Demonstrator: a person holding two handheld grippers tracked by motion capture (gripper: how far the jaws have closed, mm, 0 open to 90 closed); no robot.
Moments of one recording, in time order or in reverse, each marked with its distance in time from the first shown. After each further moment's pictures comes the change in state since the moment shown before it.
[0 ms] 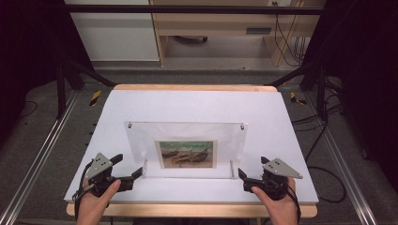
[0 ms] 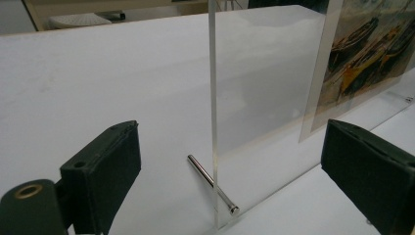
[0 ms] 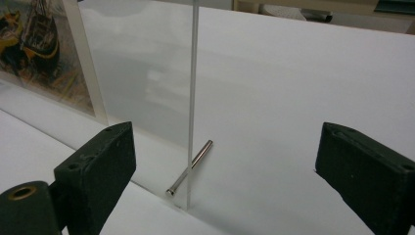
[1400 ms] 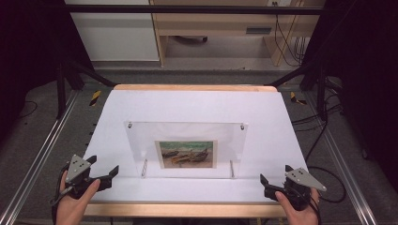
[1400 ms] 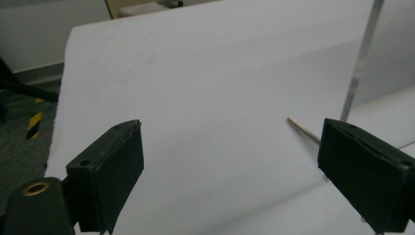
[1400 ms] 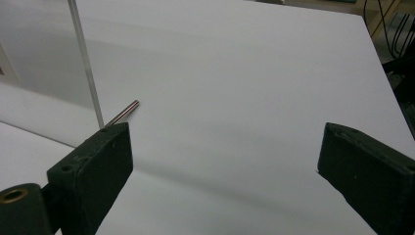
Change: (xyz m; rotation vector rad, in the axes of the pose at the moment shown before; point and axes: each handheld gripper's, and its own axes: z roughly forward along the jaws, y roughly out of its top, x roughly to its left) left arm 0.042 -0.015 -0.030 0.088 0.240 0.047; right arm -0.038 -0.028 -0.034 0.030 -0.149 0.035
